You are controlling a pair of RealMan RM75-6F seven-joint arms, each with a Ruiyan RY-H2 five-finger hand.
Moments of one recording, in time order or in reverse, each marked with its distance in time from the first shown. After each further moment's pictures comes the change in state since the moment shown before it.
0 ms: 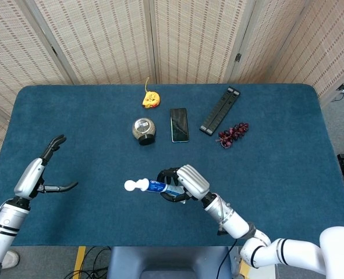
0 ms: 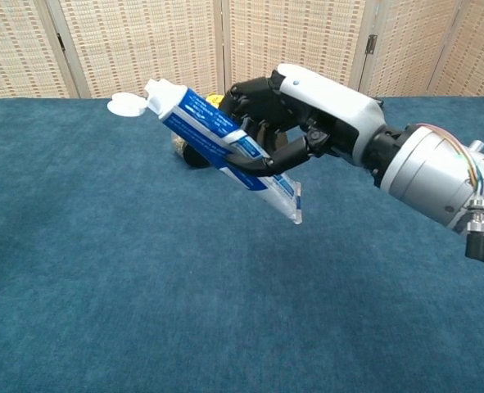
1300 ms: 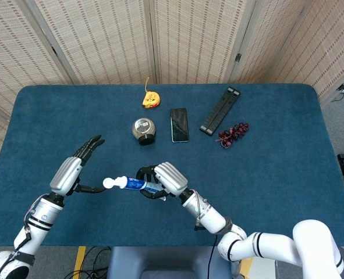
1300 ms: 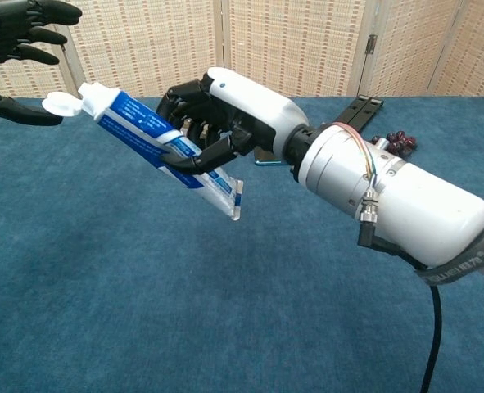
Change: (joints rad) left arm -0.123 -0.152 -0.004 -0.056 -0.034 -0.015 0.276; right arm 0.125 -0.149 0.072 0.095 0.099 -0.067 -0.076
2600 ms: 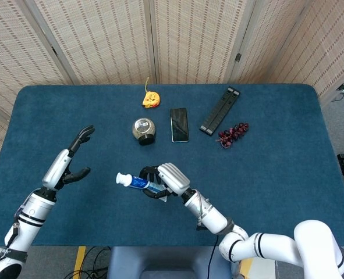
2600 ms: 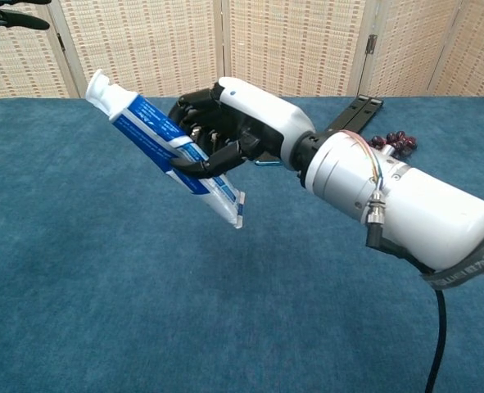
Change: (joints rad) left arm -0.003 0.080 -0.036 -0.034 0.008 0.007 -0.319; right arm -0.003 0.007 -0.006 -0.008 0.041 -0.026 0.043
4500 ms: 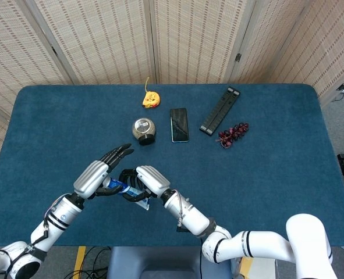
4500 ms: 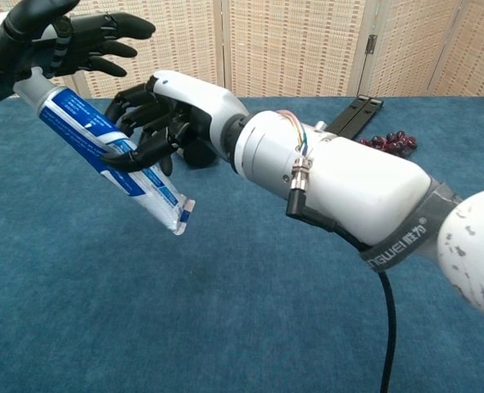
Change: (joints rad) left arm -0.118 -0.127 0.087 0.046 0.066 -0.077 0.289; right arm 0.099 -0.027 0.132 -0.145 0.245 -0.154 -0.173
